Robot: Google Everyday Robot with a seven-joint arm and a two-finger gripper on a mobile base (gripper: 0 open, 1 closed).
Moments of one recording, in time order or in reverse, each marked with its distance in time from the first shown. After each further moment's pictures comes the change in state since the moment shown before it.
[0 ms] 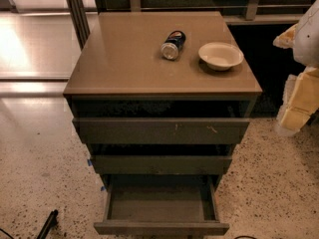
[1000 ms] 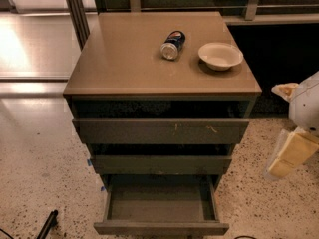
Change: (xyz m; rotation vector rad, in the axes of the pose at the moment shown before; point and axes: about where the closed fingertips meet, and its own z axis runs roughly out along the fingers) arm 0.034 0.045 0.076 -0.001 -0.129 0.097
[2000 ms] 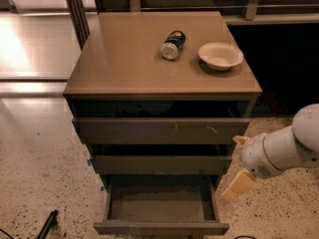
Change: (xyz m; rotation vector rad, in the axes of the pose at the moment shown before) arm 0.025 0.034 0.185 -0.156 -0.193 0.163
